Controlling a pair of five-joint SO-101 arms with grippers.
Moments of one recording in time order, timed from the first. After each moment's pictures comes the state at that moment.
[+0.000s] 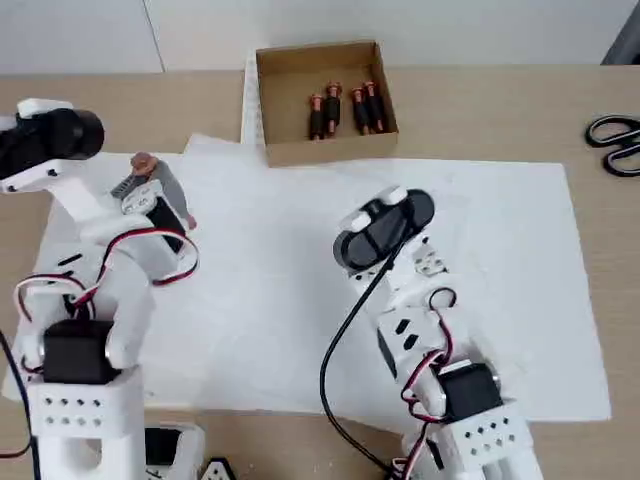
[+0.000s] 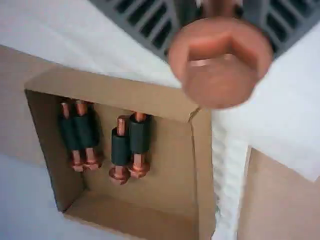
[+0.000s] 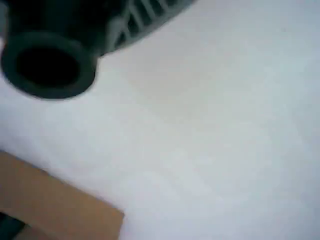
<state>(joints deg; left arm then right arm) -1.7 -52.5 30.5 58.9 28.5 -22.9 -71.6 67.3 37.5 10.2</state>
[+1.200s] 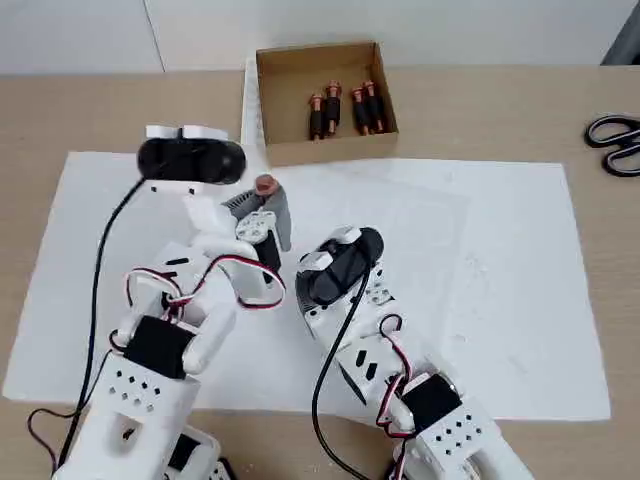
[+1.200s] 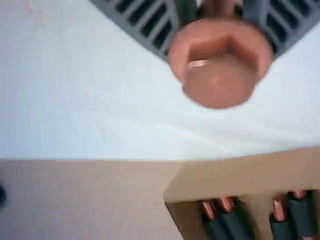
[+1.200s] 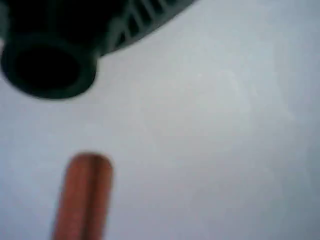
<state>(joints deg) 19.5 -52.4 47.7 41.5 25.0 -36.4 -71.7 82.7 22.2 0.3</state>
